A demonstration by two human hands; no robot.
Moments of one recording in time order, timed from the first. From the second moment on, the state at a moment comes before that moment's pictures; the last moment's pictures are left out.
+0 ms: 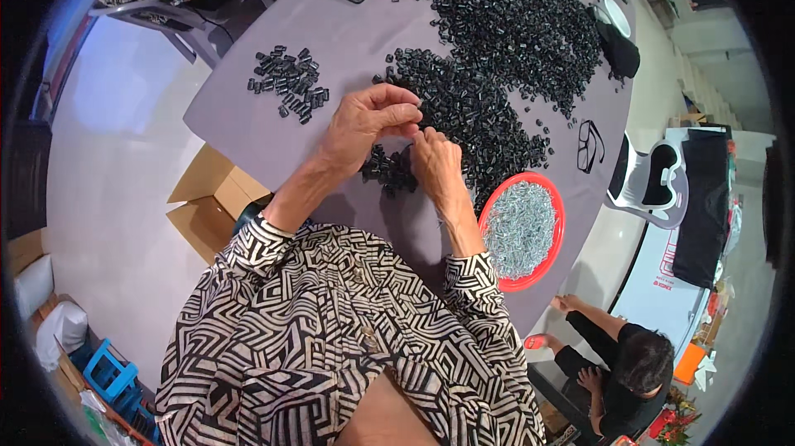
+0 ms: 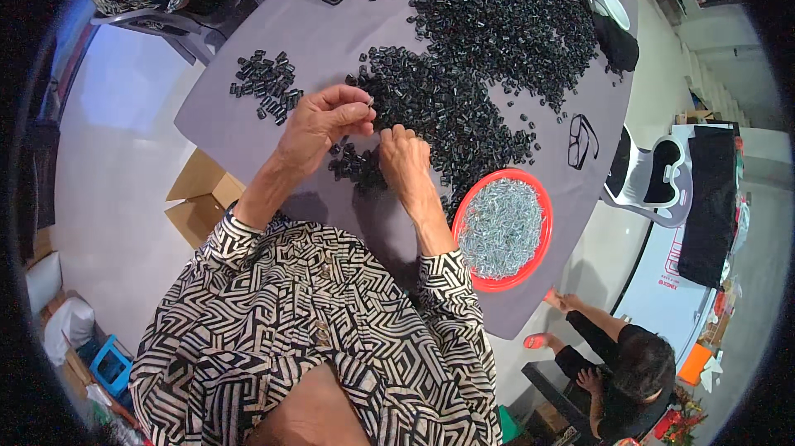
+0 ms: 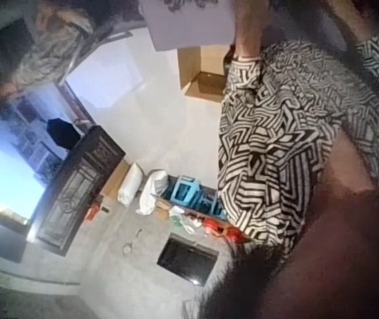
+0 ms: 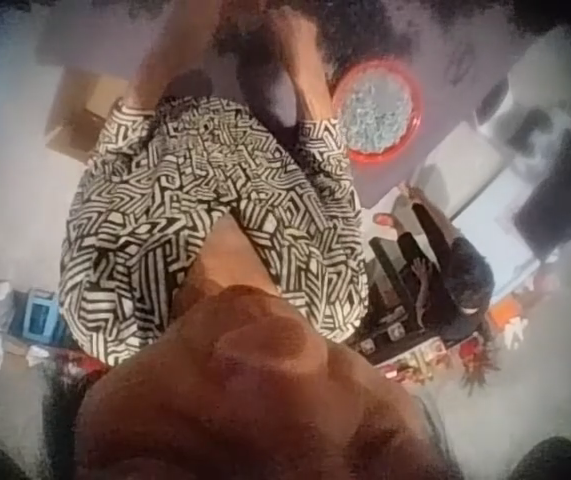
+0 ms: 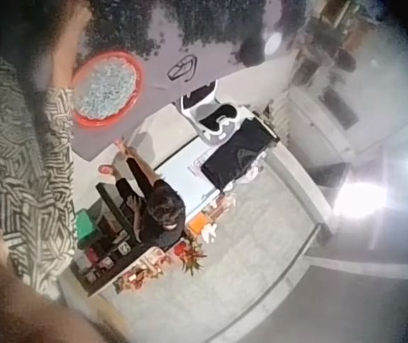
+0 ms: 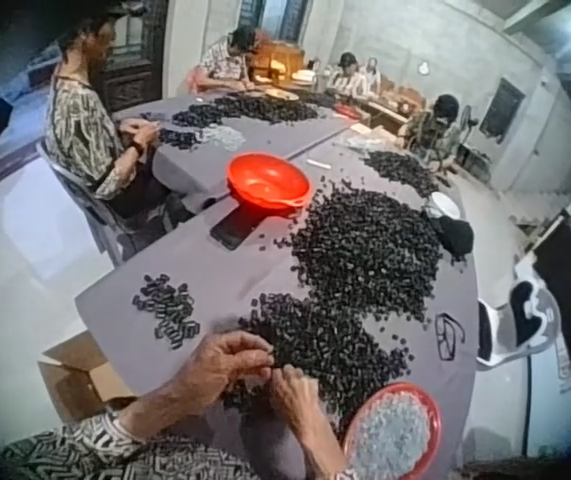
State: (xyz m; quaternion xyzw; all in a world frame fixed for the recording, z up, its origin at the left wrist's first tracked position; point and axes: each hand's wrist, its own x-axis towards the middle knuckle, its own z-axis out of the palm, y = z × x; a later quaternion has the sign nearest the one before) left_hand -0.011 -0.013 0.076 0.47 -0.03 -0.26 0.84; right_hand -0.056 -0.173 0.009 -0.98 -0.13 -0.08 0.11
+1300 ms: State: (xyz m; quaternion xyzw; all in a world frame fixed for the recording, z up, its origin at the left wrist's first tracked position) left_hand -0.043 -0.060 0.116 0.42 -0.15 -0.27 0.85; right_hand -0.093 -0.203 0.137 -0.84 -0.11 -0.29 0.45
